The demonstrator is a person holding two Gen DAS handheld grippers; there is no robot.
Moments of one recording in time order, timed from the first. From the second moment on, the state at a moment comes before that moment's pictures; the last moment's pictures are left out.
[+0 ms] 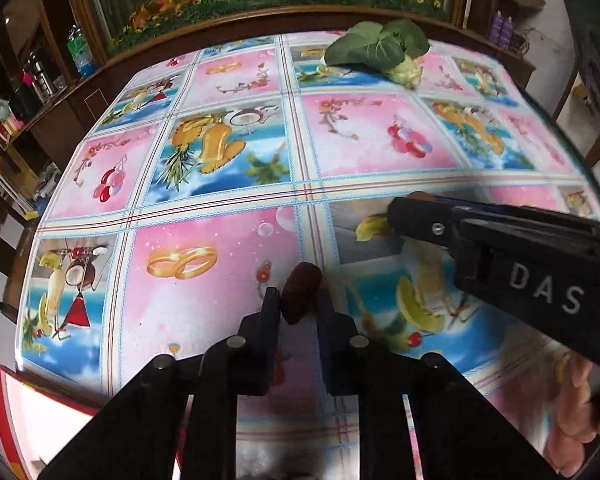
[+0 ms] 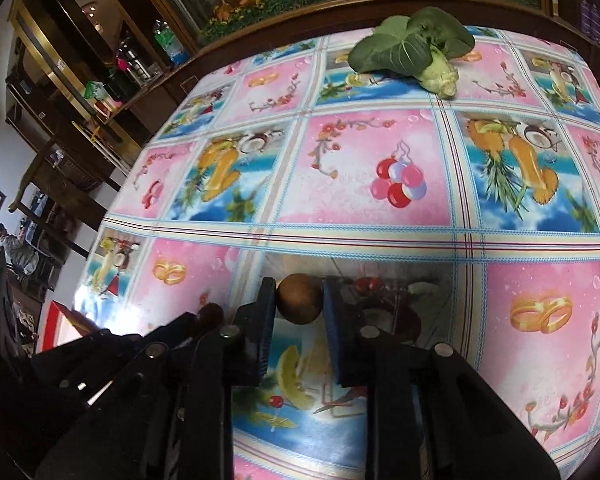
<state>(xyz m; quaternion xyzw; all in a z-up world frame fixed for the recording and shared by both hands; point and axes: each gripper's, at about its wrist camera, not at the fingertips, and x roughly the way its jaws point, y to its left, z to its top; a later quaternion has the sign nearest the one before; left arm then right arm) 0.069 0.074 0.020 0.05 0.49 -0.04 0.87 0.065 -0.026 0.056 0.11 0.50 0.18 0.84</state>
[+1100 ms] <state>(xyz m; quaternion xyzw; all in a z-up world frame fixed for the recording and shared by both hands) -0.140 0.121 0.101 -0.01 0.30 0.06 0.95 -0.061 0.048 0.105 0.06 0.38 0.32 0.87</state>
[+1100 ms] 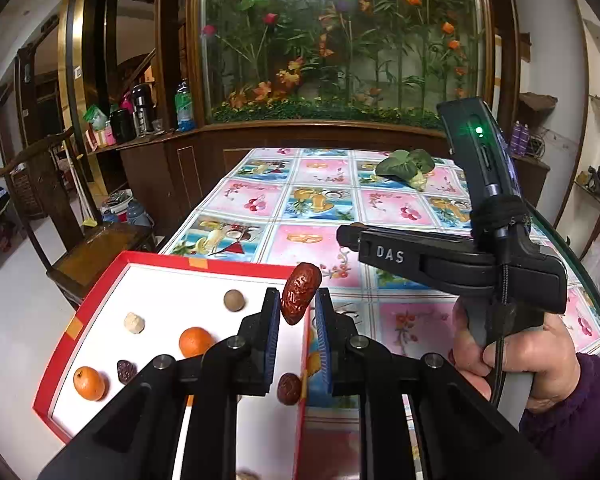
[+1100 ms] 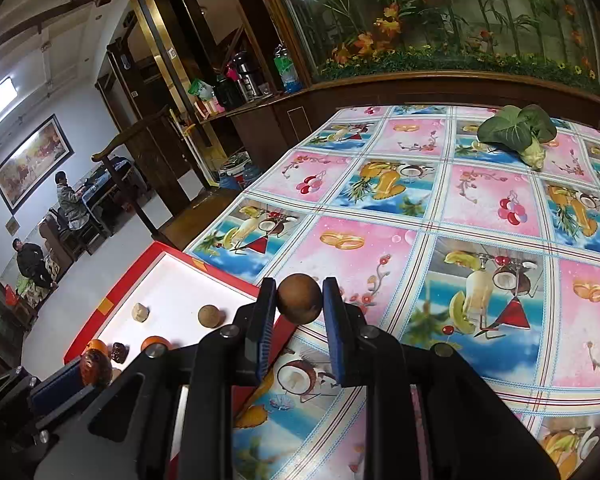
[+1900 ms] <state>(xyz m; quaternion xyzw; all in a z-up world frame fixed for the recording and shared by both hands) -0.176 0.185 0.086 -0.03 0.31 0.14 0.94 -0.101 0.084 0.098 0.02 0.36 0.38 0.85</state>
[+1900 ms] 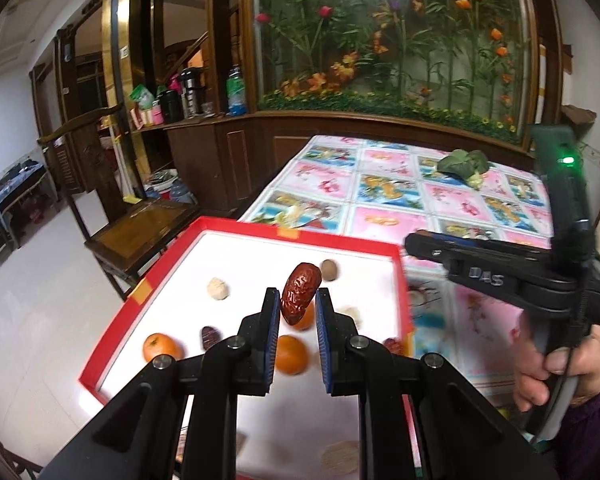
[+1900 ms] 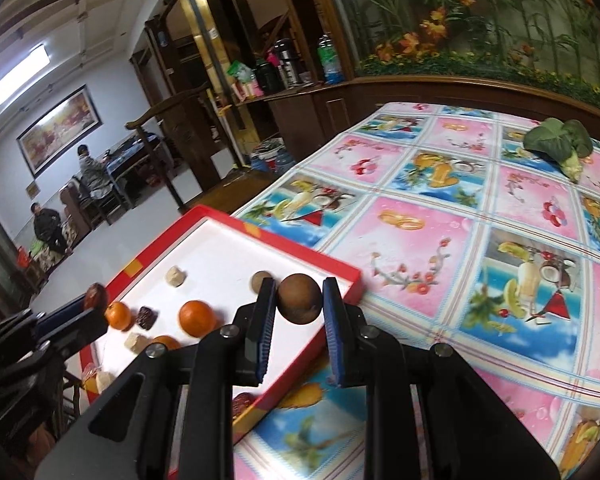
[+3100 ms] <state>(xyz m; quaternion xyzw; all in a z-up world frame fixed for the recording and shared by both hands) -0.199 0.198 0.027 -0.04 0.42 0.09 0.90 -0.181 0.154 0.062 -0.12 0.42 0.49 0.76</state>
